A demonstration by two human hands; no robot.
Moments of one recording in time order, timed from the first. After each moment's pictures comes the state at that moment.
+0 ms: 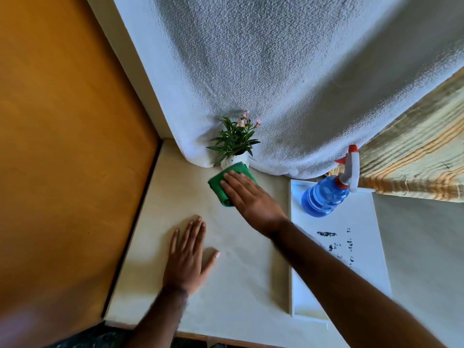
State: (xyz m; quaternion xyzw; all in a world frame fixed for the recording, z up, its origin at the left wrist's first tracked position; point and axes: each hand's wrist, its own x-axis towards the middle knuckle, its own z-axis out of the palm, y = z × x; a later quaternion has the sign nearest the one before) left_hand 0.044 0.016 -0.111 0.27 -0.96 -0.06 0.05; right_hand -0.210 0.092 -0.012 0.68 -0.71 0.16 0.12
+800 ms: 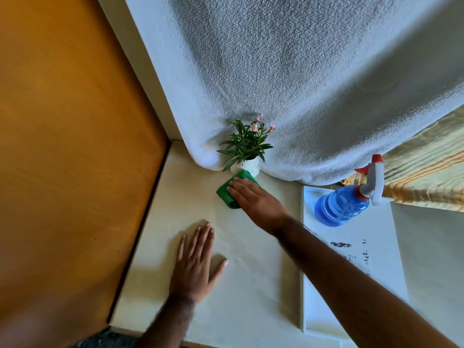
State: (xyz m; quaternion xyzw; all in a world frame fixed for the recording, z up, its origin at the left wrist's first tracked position) left_hand 0.043 0.015 -0.112 0.28 -0.96 -0.06 0.04; right_hand -0.230 0.060 -0.046 0.71 -0.68 0.17 0.08
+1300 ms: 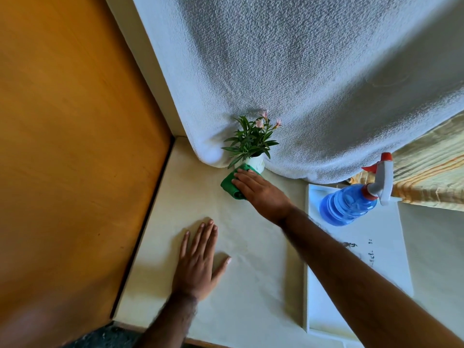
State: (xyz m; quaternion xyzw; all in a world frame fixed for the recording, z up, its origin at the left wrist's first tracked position) left_hand 0.042 0.015 -0.111 0.28 -0.96 -0.06 0.03; right_hand -0.247 0.046 -0.052 0.72 -0.68 0.16 0.06
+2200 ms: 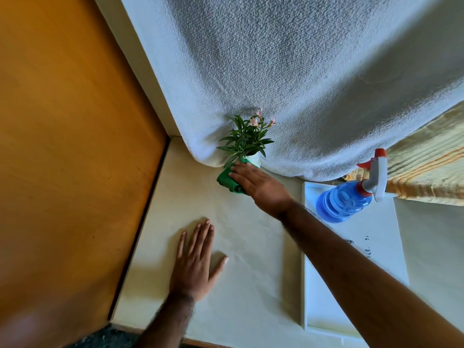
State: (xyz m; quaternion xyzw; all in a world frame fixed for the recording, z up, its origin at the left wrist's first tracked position) left_hand 0.043 0.016 -0.110 0.28 -0.96 -0.07 0.03; right_hand -0.252 0.048 -0.025 0.70 -0.69 0.18 0.03
